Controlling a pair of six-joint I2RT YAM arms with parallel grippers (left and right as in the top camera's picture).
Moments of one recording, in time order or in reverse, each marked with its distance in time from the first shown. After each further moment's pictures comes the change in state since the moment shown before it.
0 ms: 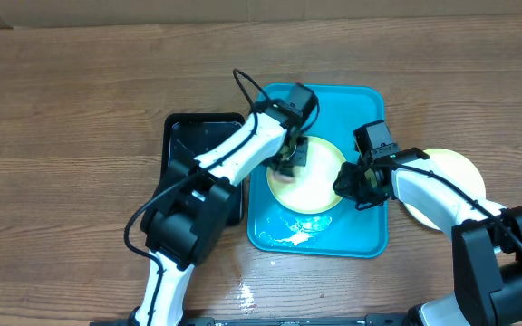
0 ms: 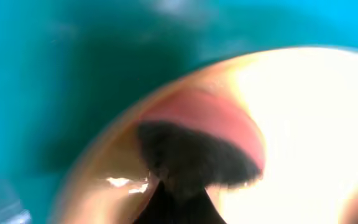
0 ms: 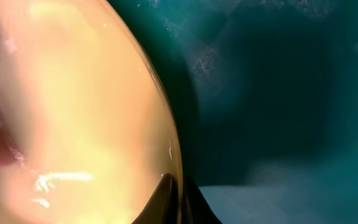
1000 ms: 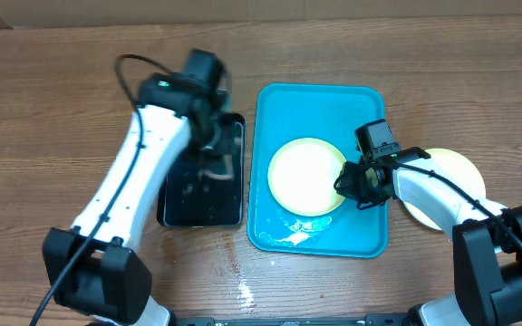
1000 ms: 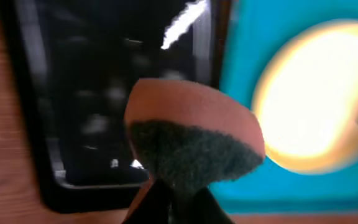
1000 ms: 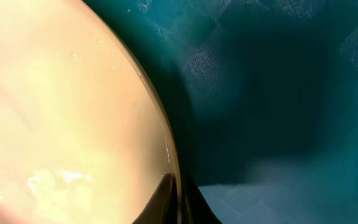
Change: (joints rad) left arm 0.336 -0.434 -0.045 -0.460 -0.034 0.138; right arm -0.003 0.000 0.004 -0.007 0.014 0.002
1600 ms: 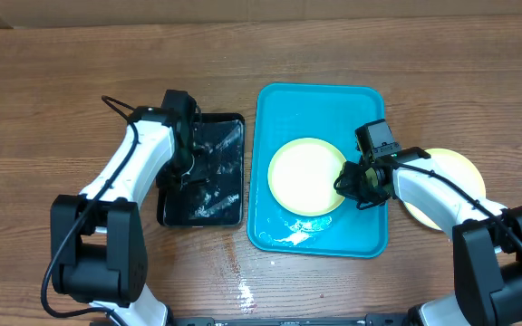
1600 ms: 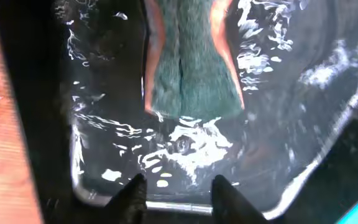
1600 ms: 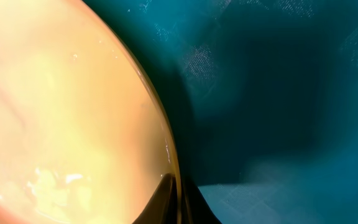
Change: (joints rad) left arm 0.121 0.064 -0.306 0.166 -0.050 -0.019; right arm 0.000 0.000 0.001 -0.006 0.000 0.000
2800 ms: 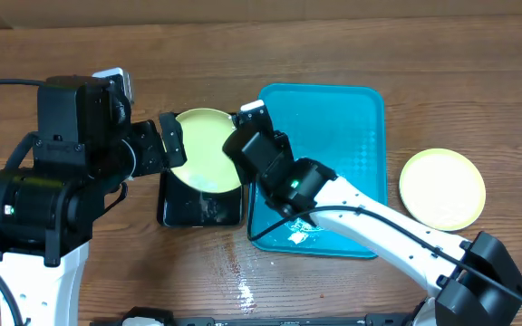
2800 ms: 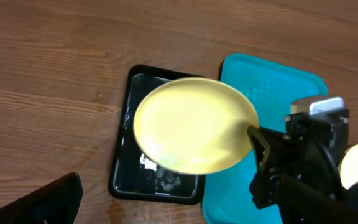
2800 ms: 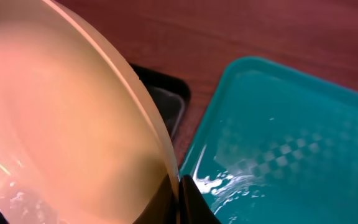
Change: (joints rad) left arm 0.000 -0.565 0.478 -0.281 -0.031 0.000; right arm 0.618 0.014 0.420 0.135 0.599 -0.179
